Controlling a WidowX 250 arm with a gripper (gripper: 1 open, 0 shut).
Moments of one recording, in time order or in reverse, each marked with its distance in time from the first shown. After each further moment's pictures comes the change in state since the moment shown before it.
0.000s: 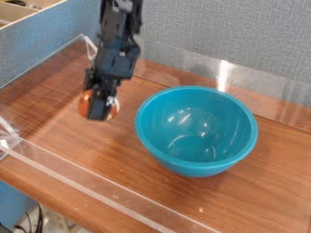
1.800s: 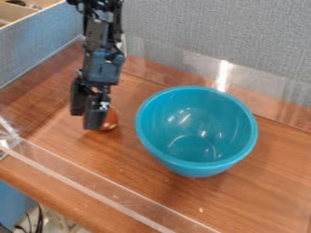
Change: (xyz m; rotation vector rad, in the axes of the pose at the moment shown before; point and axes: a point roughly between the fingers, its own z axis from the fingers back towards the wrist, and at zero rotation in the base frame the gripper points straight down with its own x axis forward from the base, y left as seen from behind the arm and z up) arm 0.007 0.010 -0.011 -0.068 -0.059 0.080
